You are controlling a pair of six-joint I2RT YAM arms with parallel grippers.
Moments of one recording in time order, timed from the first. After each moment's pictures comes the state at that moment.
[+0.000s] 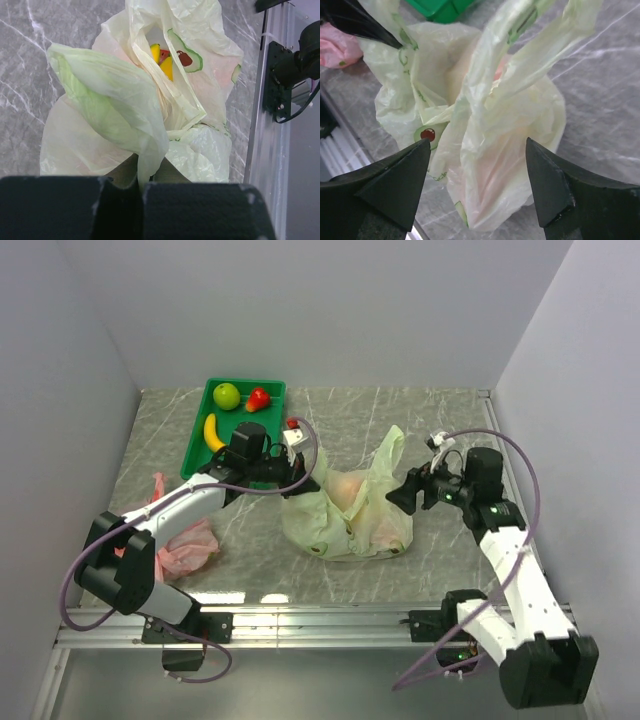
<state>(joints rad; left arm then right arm) -0.51 1.46 0.98 -0.03 0.80 0.07 0.05 0.88 0.77 -0.40 -0.74 -0.07</state>
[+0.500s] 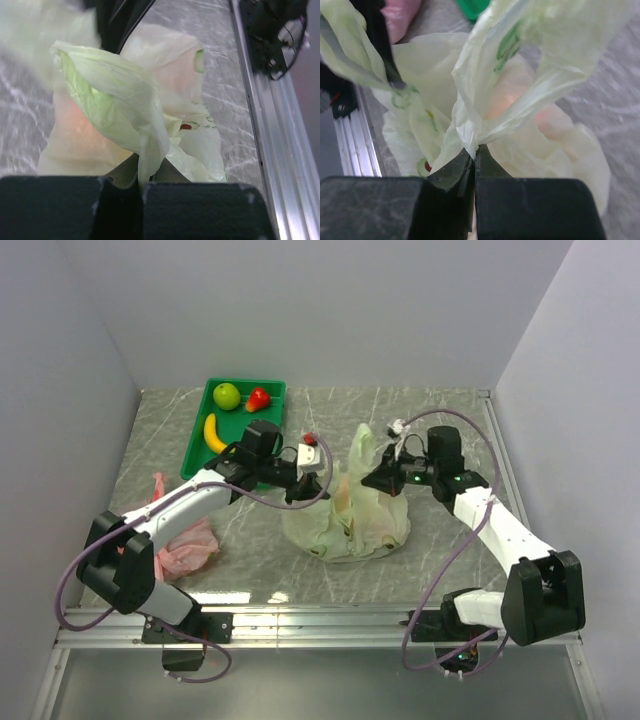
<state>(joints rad) -0.57 1.47 1.06 -0.18 0.93 0.44 0.21 1.26 0.84 -0.14 -0.88 -0.10</state>
